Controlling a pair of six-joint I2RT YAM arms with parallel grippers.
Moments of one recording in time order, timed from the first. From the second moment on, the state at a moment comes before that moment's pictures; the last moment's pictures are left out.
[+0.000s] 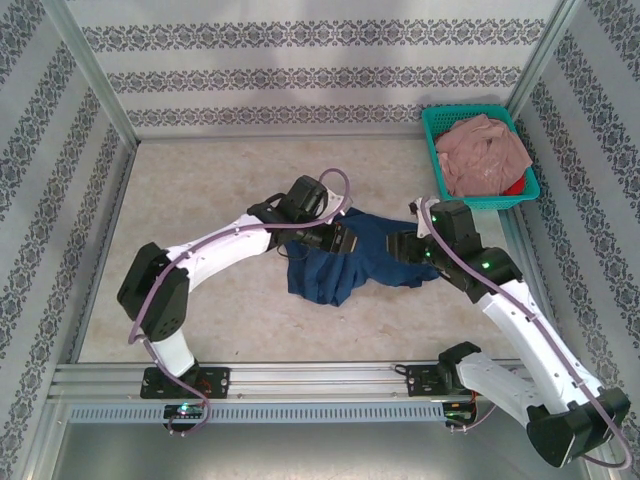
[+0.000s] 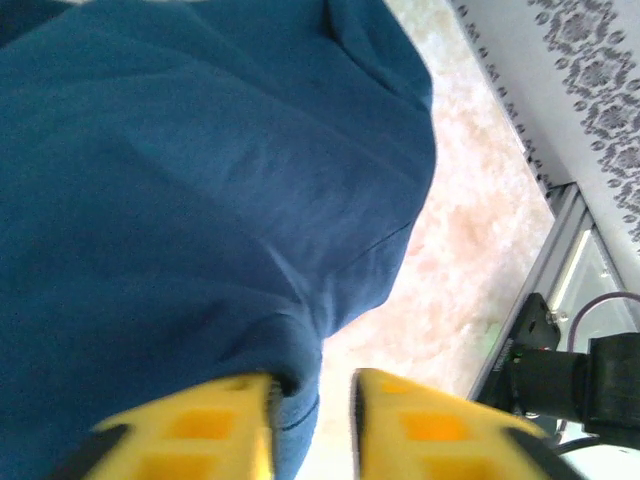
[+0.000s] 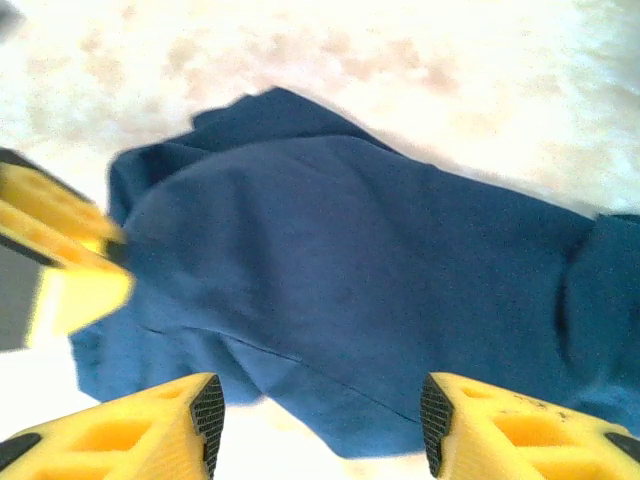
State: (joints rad) left arm -0.69 1.74 1.34 -0.42 0.49 -0.39; right arm 0.39 0.93 0.92 -0.73 -0.10 0.25
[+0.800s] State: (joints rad) left arm -0.79 1.66 0.99 -0.27 0.31 -0.44; right arm 0.54 1.24 0.57 -0.14 -0.22 0.55
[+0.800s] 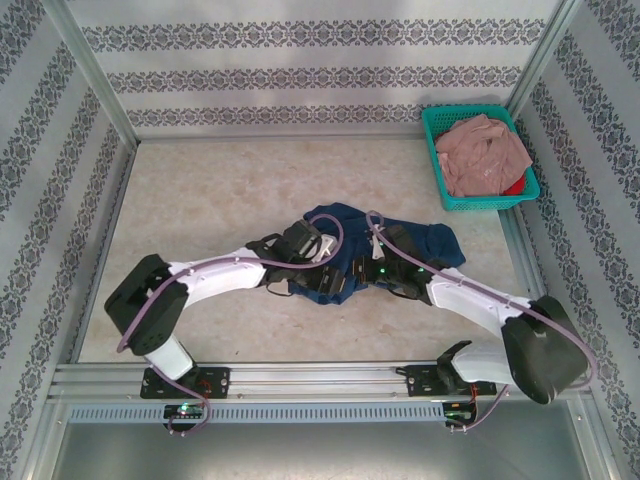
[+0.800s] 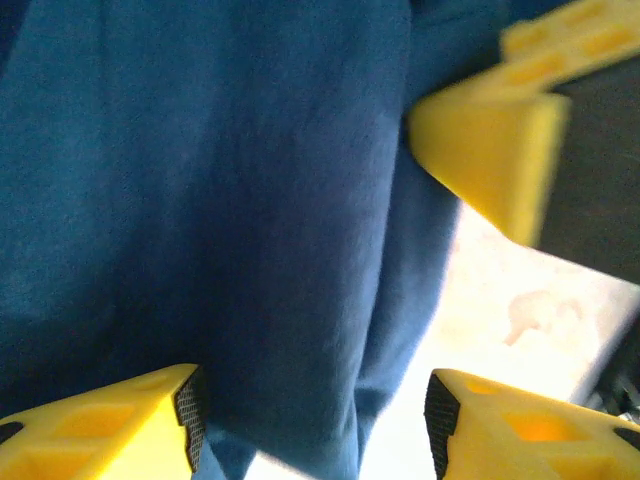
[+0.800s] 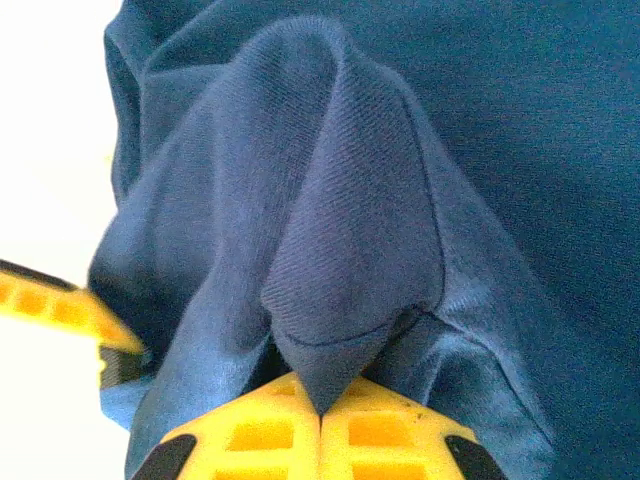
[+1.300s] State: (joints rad) left arm -0.64 1.56 0.88 -0.01 0.51 -0.48; right arm 0.46 0.98 0.50 -0.38 -0.18 0.53
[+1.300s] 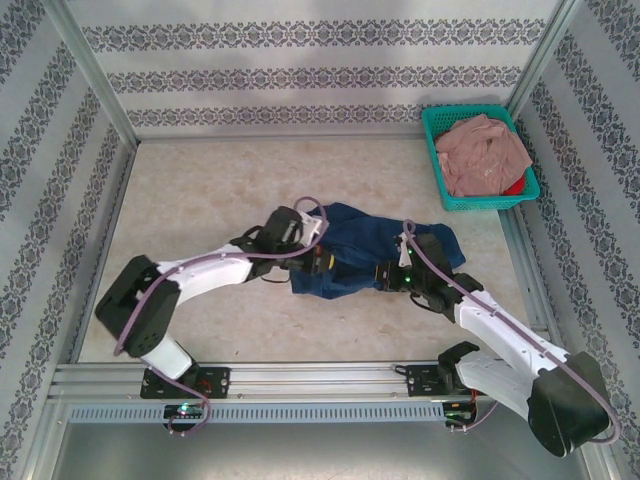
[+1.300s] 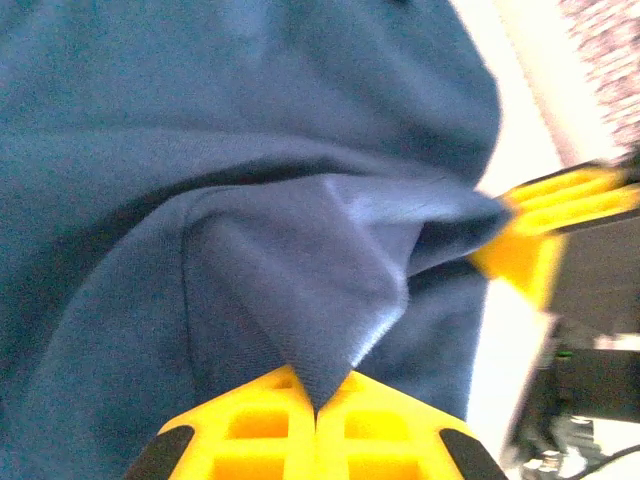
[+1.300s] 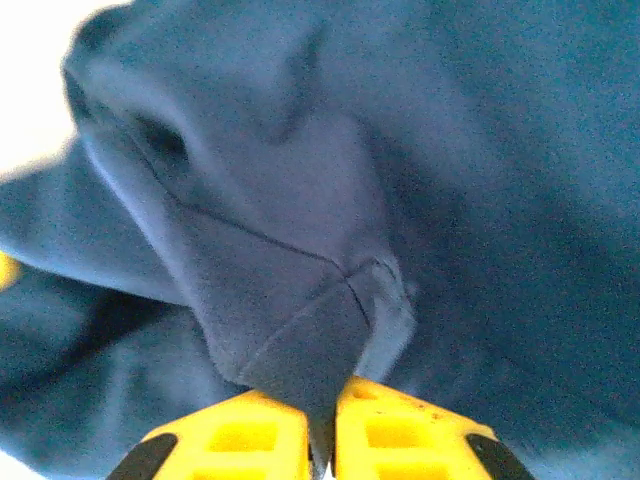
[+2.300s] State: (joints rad) left arm -0.63 1.50 0.84 0.05 0.62 -0.49; right arm 0.75 1.36 0.69 -0.27 0.10 0.26
